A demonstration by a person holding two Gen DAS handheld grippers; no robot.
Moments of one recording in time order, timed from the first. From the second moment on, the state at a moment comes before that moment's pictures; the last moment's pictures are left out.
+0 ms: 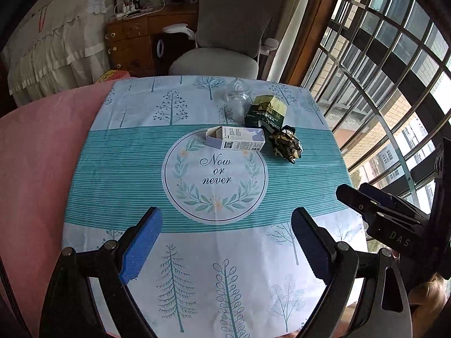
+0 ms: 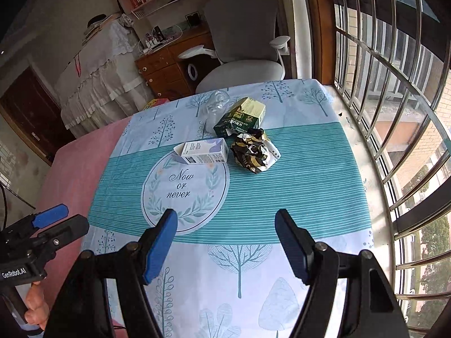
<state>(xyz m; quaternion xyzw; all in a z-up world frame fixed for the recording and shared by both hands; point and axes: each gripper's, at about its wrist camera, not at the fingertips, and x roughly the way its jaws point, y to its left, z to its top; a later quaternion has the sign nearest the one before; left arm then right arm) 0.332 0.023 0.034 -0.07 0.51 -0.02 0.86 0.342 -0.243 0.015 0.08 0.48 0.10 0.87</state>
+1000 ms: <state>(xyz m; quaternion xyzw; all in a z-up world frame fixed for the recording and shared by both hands) 0.533 0.010 -0.099 -0.27 0.60 0.14 0.74 0.528 -0.261 -0.096 0.09 0.56 0.25 0.79</state>
